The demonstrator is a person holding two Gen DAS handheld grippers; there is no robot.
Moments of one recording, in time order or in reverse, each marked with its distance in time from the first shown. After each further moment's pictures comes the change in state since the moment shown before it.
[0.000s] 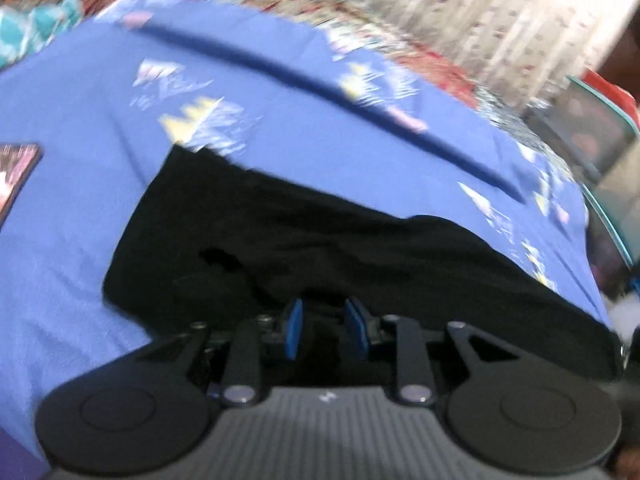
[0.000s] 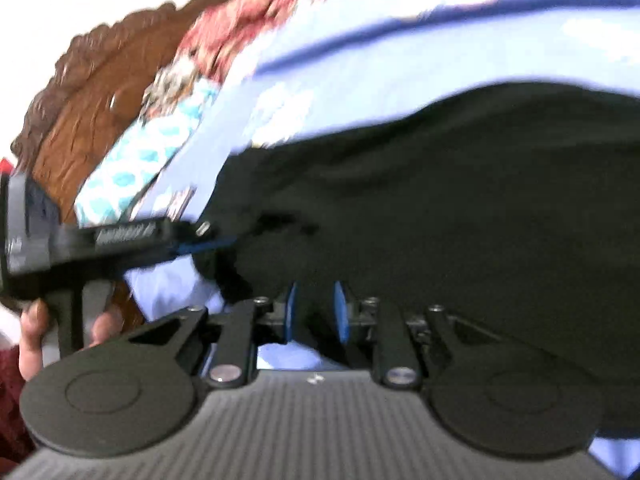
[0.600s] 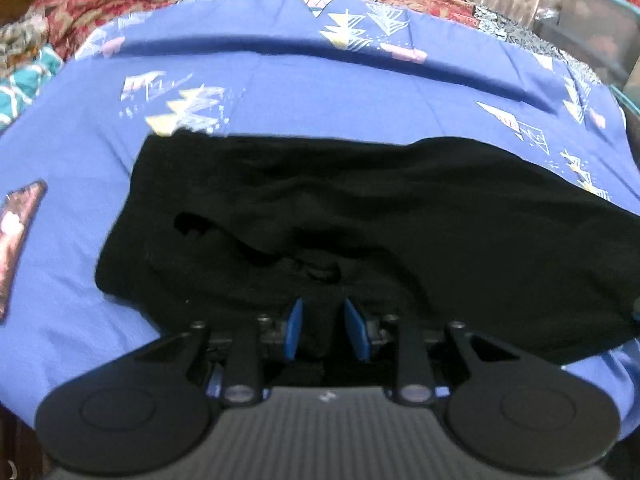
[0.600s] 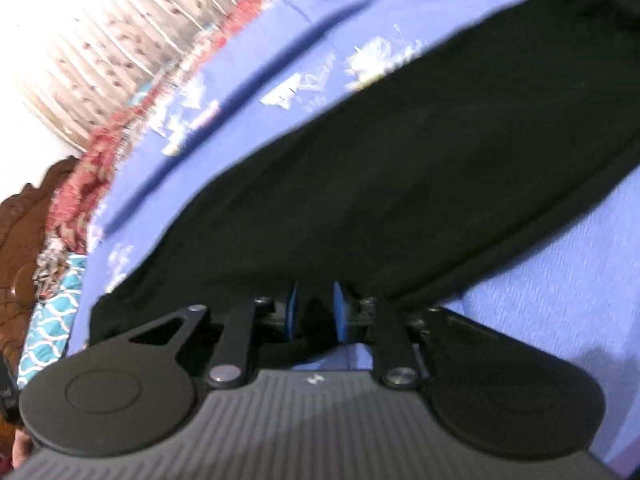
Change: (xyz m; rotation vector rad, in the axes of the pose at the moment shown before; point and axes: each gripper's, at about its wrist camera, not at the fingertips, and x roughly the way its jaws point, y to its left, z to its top) left arm 0.024 -0.054 -0.021 0.209 0.115 0.218; right arm -0.150 -0.142 -0.061 0.427 -0.312 -0.297
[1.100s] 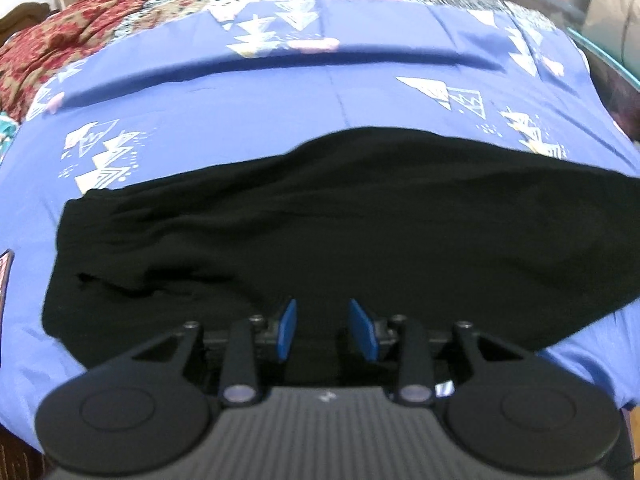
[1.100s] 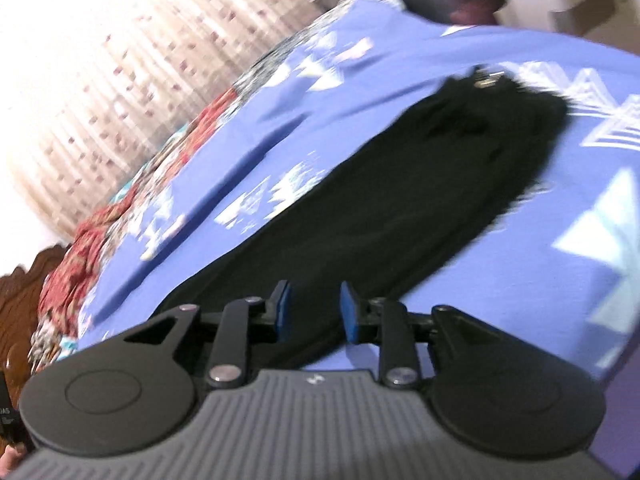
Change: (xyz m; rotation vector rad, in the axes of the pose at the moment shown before) left arm -0.004 -0.106 0.011 0.166 0.048 0.000; right arm -0.086 -0.076 0.014 0.106 -0.268 -0.078
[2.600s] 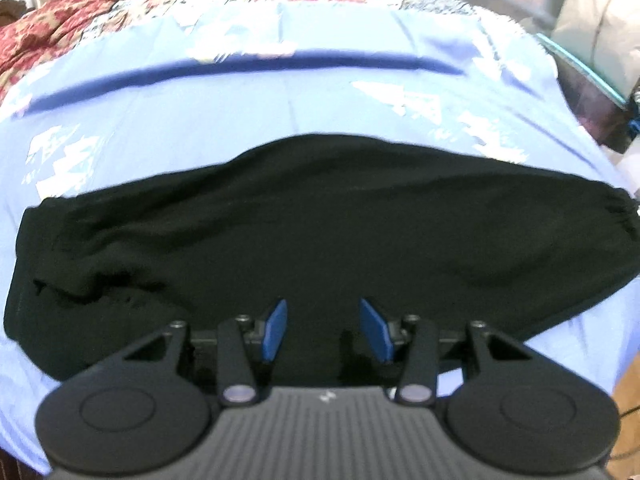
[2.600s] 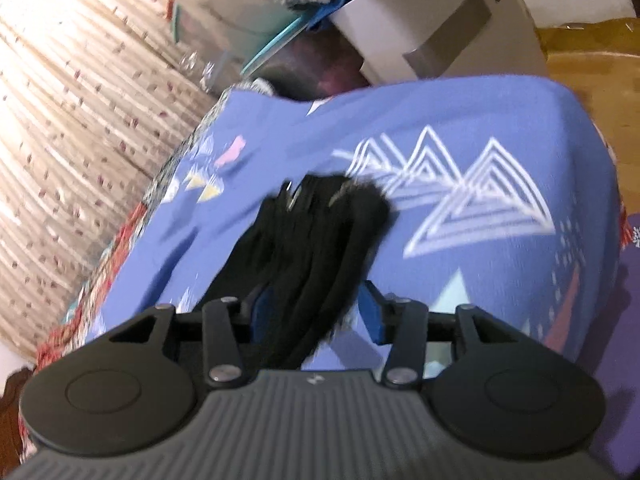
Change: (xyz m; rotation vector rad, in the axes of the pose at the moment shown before) left arm -0.003 -0.024 0.013 -0.005 -0.022 -0.110; right arm -0.019 -0.113 0.060 0.230 -0.217 -0.145
